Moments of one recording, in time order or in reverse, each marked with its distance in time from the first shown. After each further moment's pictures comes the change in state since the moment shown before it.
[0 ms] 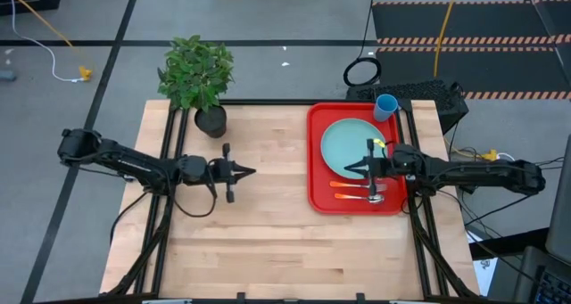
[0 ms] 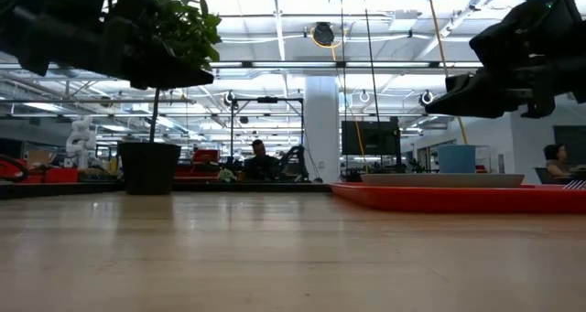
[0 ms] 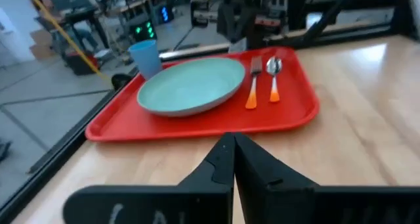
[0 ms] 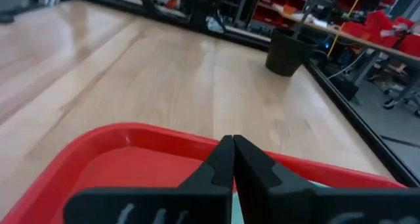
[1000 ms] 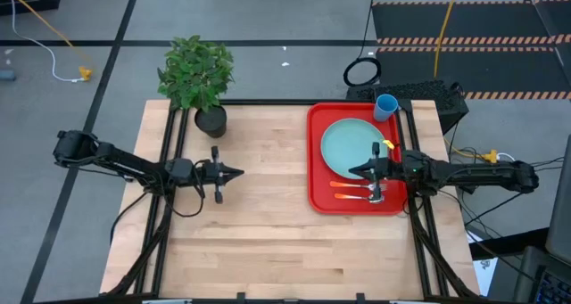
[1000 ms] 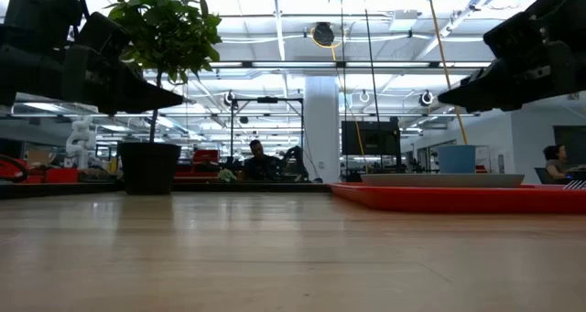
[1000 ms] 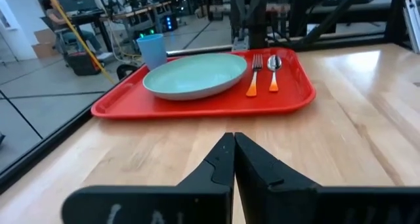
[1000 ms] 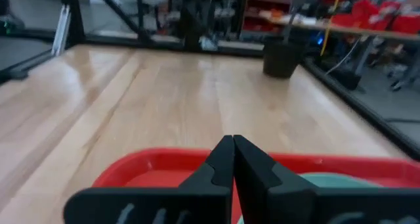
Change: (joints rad) left arm 0.004 -0.083 -0.239 0.220 0.008 -0.052; right arm 0.127 -0.226 -0.014 -0.130 0.136 0.214
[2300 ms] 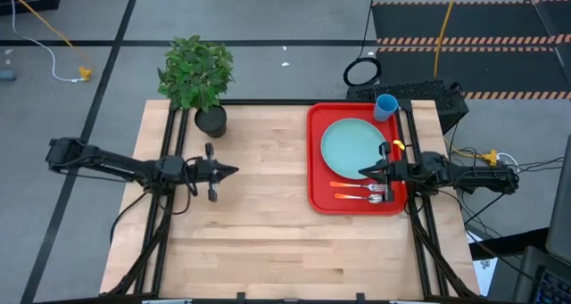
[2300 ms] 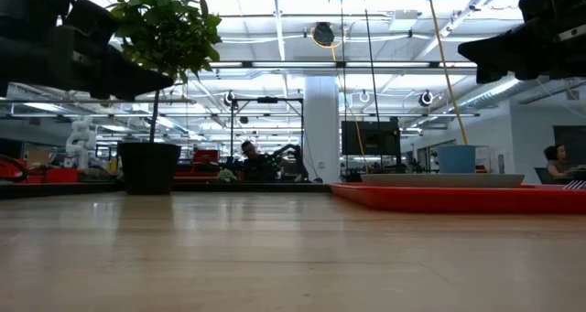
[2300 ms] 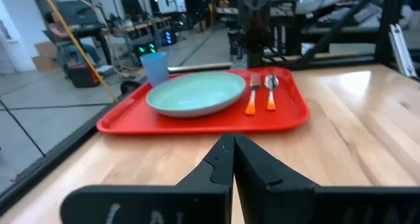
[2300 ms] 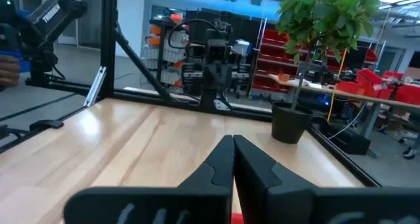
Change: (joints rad) left arm 0.010 -0.294 0.001 -0.233 0.021 0.009; right arm 0.105 -0.360 0.000 -0.121 0.020 -0.044
